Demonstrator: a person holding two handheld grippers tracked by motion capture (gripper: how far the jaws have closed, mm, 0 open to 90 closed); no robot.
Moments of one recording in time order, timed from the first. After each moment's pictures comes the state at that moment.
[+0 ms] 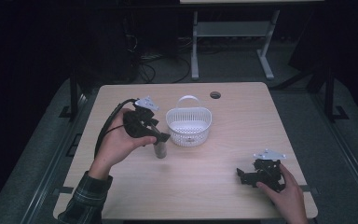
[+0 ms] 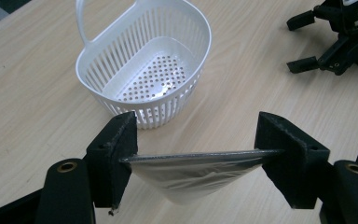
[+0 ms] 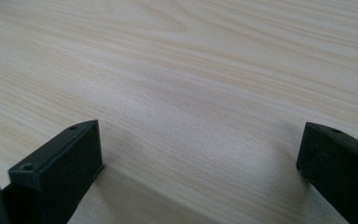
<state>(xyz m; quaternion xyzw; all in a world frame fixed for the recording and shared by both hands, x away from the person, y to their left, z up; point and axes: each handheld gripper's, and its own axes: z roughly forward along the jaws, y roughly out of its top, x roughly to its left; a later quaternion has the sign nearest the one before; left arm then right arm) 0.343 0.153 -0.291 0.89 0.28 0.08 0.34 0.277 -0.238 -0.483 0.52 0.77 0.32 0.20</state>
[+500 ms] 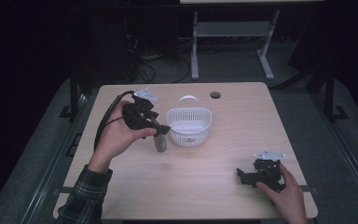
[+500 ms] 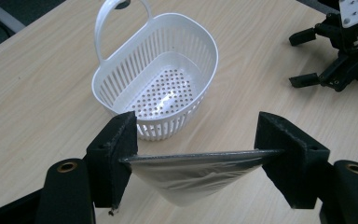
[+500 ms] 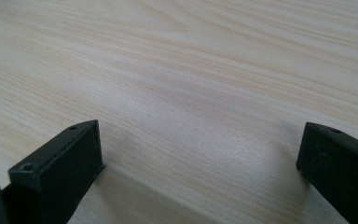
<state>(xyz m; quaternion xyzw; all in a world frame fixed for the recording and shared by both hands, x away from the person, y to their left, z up) 0.354 0.151 -0.275 0.89 0.29 0.09 0.34 0.277 -0.238 -0.483 0.52 0.77 0.32 0.20</state>
